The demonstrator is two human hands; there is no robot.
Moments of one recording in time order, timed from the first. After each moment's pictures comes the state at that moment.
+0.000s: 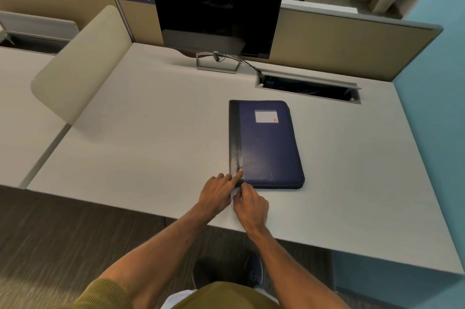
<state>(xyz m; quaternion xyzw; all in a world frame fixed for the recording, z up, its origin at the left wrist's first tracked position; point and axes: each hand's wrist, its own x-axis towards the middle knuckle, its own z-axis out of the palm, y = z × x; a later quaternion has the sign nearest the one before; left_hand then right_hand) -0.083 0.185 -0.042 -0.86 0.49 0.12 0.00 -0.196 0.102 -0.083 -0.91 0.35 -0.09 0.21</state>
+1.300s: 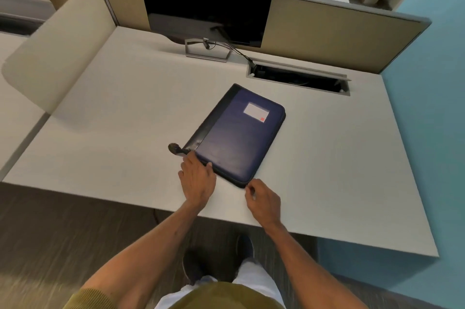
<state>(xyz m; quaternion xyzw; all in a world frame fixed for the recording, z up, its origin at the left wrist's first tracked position) -0.080 0.185 -0.058 -0.94 0.12 0.11 -0.30 -0.255 0.052 -0.081 -0.91 0.32 -0.11 0.23</state>
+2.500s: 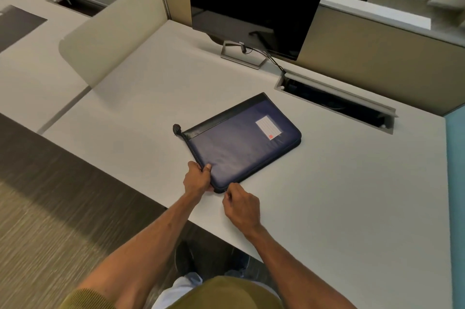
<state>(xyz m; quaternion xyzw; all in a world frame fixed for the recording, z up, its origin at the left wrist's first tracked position) -0.082 0.141 -0.064 -0.87 -0.16 0.22 -0.41 -0.212 0.014 -0.093 -0.96 0.10 -0.08 0.26</state>
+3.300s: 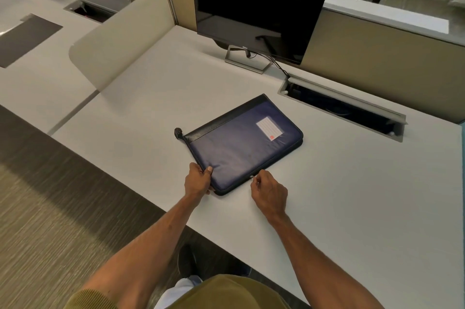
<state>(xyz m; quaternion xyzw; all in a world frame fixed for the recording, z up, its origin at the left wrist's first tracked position) -0.078 0.131 -0.066 -0.86 -0.15 0.21 -0.44 -0.183 -0.079 -0.096 -0.95 0.19 -0.14 0.20</state>
